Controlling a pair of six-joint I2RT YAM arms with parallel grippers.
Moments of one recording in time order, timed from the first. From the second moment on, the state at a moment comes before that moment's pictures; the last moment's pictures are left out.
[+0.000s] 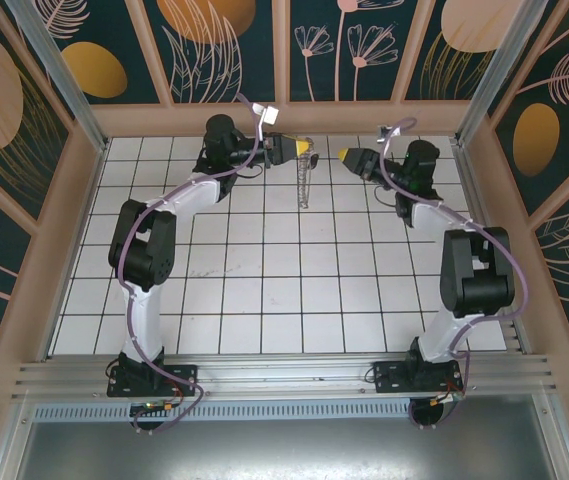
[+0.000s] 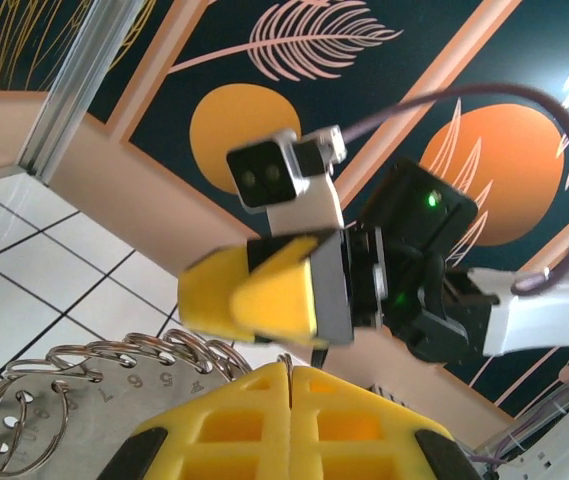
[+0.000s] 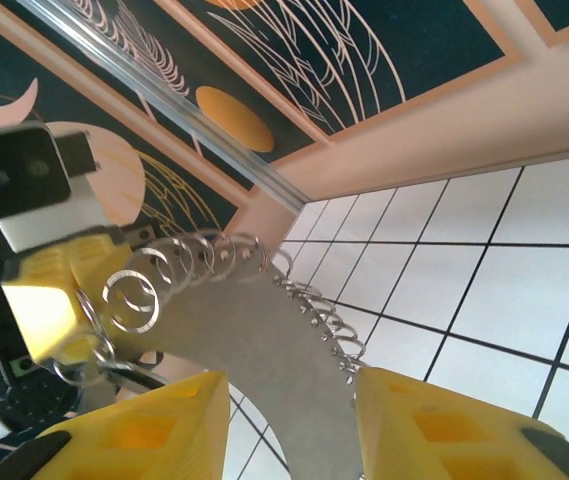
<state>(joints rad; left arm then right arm) -0.40 2.10 1.60 0.65 1.08 -0.78 0.12 1.70 1.03 0.59 -0.88 0.74</state>
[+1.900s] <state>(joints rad) -0.40 2.10 1.61 0.74 1.18 -0.89 0.26 1.59 0.97 0.47 -0.95 0.35</state>
